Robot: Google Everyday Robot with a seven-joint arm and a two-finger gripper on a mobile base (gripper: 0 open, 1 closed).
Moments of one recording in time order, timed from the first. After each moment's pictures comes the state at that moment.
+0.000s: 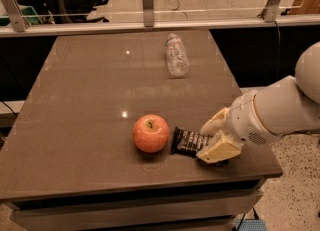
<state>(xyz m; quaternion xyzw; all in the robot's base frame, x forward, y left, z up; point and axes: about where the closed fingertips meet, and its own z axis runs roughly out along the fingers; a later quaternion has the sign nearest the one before) 0.412 -0.109 0.826 -0.58 0.76 0.14 0.27</state>
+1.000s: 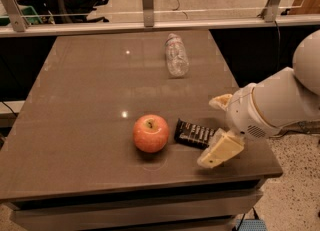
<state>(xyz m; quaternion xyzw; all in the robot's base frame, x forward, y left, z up) 0.418 -0.110 0.835 -0.59 0.76 0.13 0.26</state>
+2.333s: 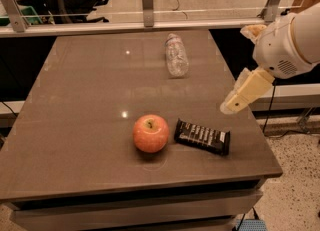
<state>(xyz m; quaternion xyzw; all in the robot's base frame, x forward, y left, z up) 0.501 -0.151 0.942 -0.57 0.74 0.04 0.36</state>
